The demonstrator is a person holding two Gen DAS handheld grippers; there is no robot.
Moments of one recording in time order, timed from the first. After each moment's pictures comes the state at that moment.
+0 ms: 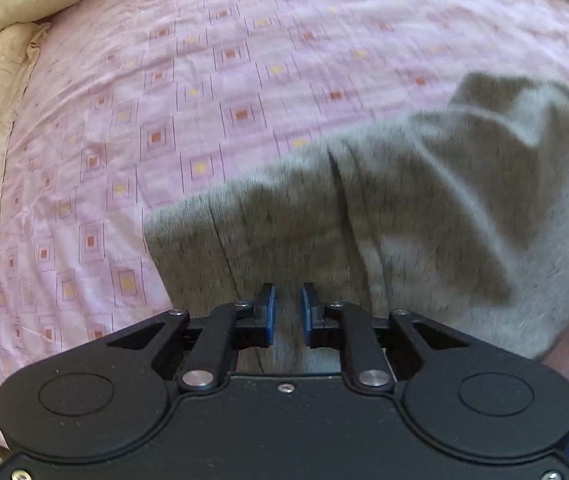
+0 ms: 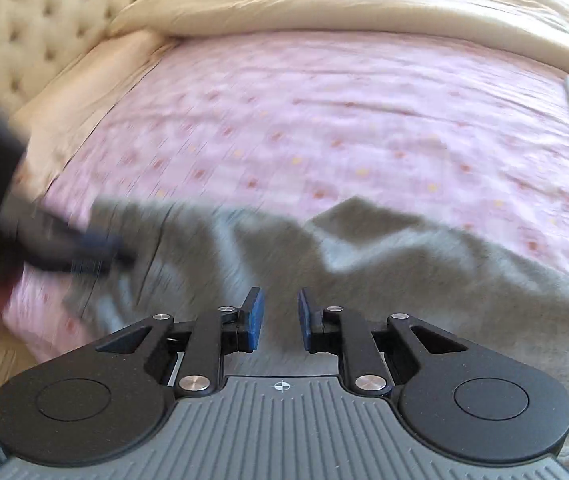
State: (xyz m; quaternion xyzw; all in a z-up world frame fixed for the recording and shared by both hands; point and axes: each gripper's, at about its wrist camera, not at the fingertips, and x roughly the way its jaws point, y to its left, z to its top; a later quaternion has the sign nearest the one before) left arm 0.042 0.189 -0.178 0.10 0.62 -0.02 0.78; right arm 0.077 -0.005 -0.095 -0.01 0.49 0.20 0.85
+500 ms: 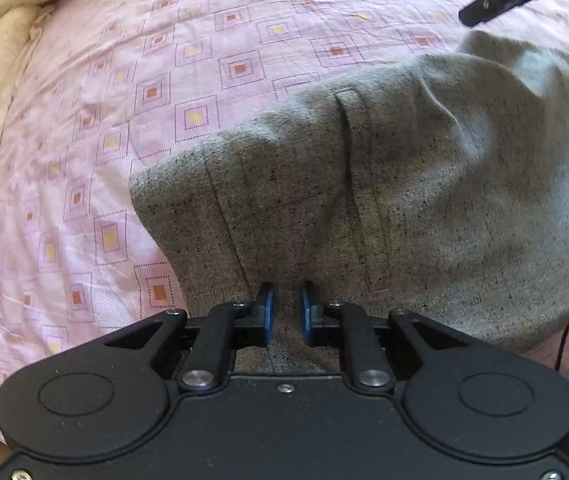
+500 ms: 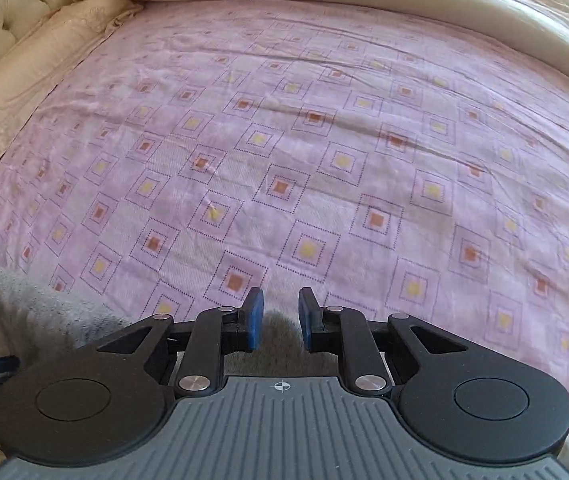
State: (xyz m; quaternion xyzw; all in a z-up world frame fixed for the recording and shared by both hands) left arm 0.024 0.202 -0.197 0.08 0.61 -0.02 0.79; right arm 0.219 0.016 -0.156 -0.09 0.54 0.21 0.81
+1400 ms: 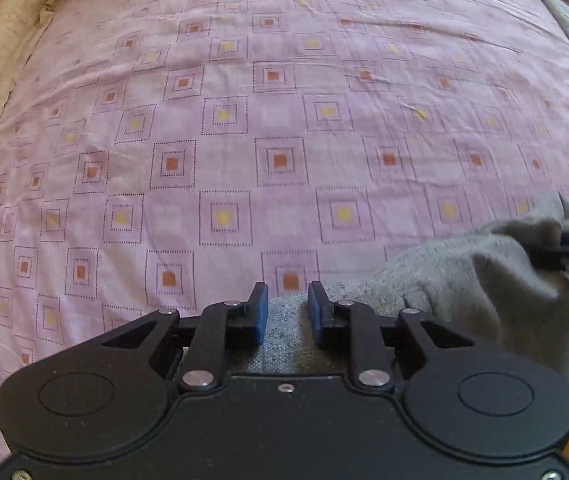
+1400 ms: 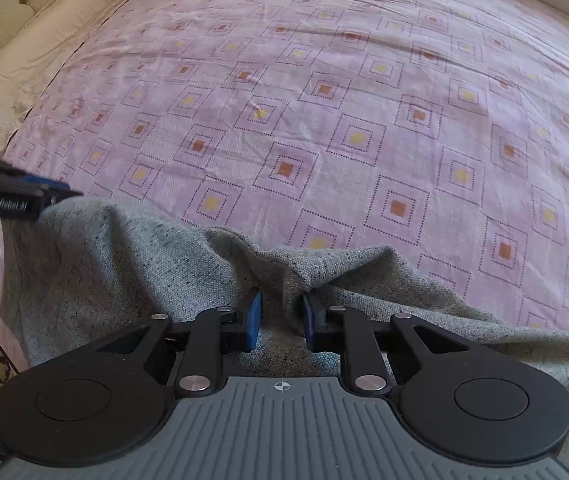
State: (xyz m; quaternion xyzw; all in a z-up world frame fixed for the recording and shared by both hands) left arm 0.086 0.227 -0.180 0.02 0.60 -0.01 0.80; right arm 0.151 0.003 -0.176 -0.05 0.58 0.23 0.78
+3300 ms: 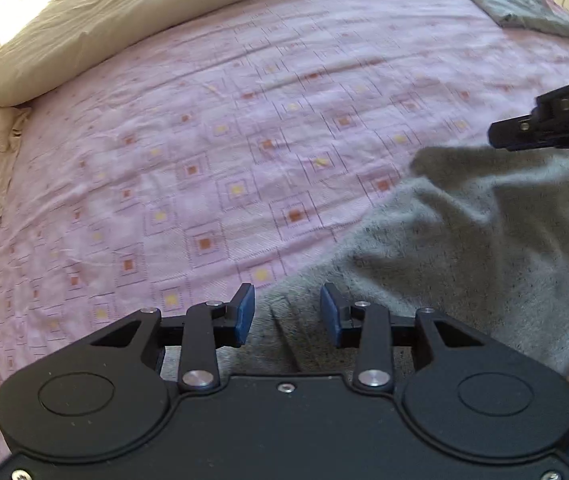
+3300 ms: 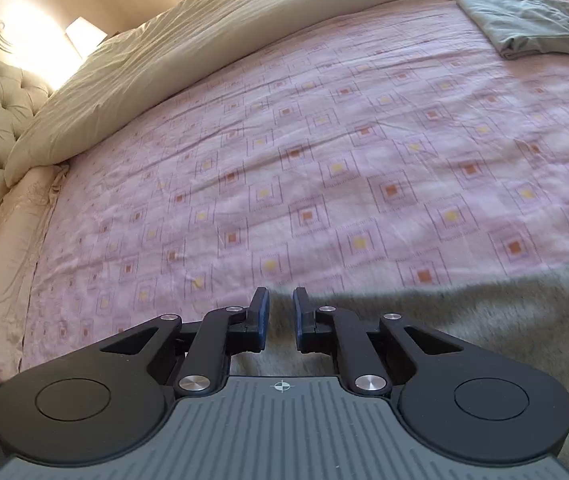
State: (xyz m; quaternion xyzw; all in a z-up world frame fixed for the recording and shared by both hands) left arm 0.101 0.145 -0.154 0.13 0.54 -0.07 0.83; right arm 0.153 -0.060 -0.135 0.18 0.49 0.06 0.85
